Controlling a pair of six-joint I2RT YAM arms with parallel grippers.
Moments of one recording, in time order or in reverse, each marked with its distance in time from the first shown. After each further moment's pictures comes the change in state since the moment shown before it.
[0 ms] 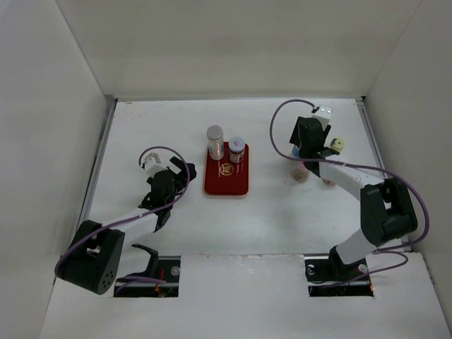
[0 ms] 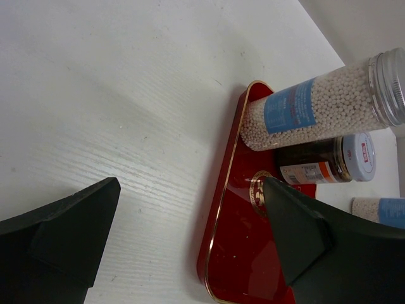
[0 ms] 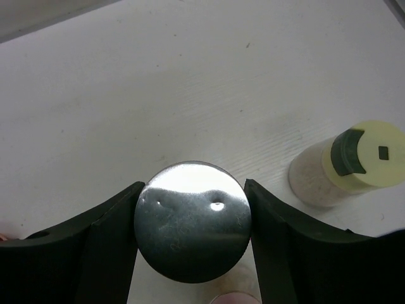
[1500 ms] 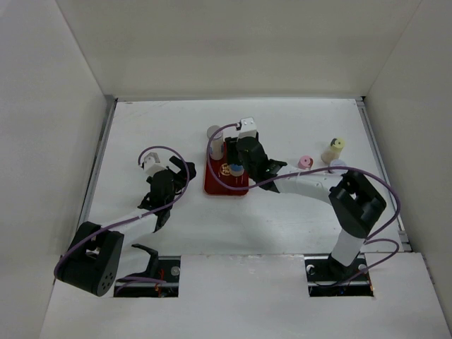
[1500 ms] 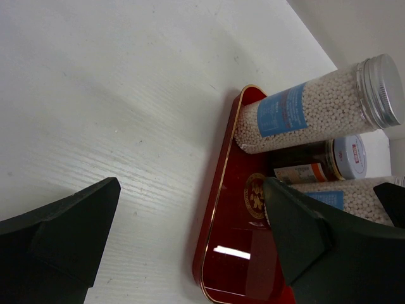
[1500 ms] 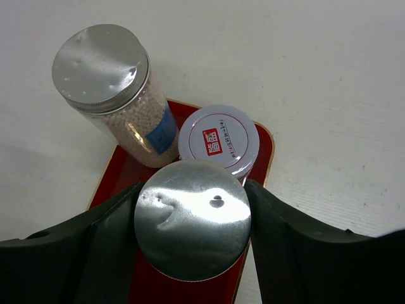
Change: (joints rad) left arm 0.003 -0.013 0.000 0.007 0.001 -0.001; right arm 0.502 0.172 0.135 0.130 -0.079 -0.106
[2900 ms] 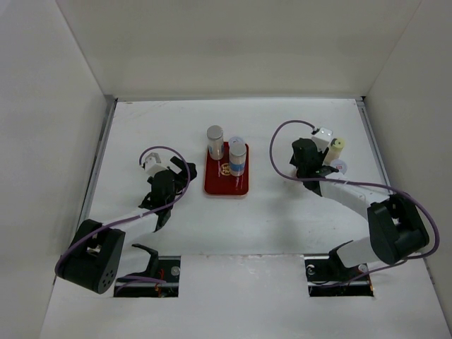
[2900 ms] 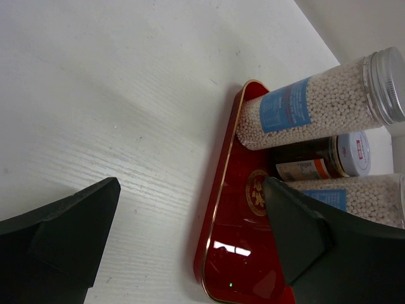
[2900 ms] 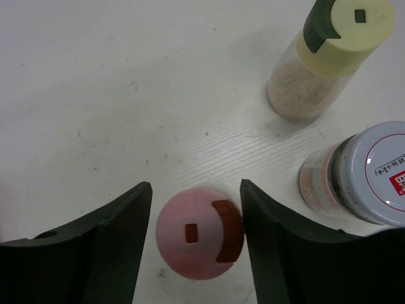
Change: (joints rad) left arm -0.006 0.019 0.000 0.007 0.004 -0.004; right arm -0.398 -0.327 -0.354 -0.218 0.187 0.261
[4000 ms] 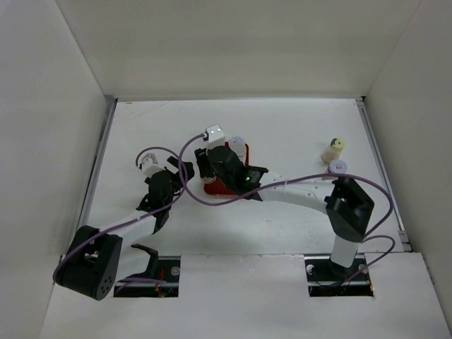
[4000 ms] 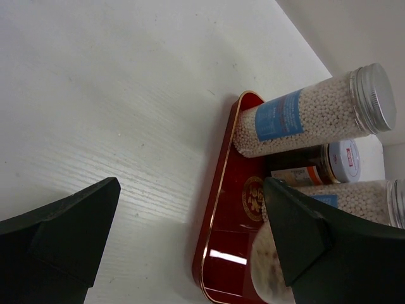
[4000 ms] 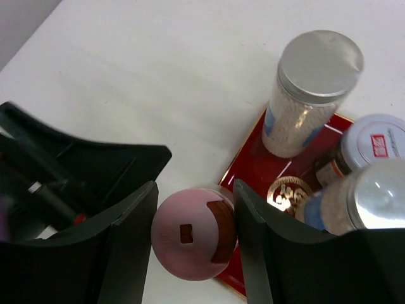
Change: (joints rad) left arm 0.018 -0.049 -0.015 -0.001 -0.005 0.000; right arm 0.621 0.349 0.548 0.061 -0.222 -0.233
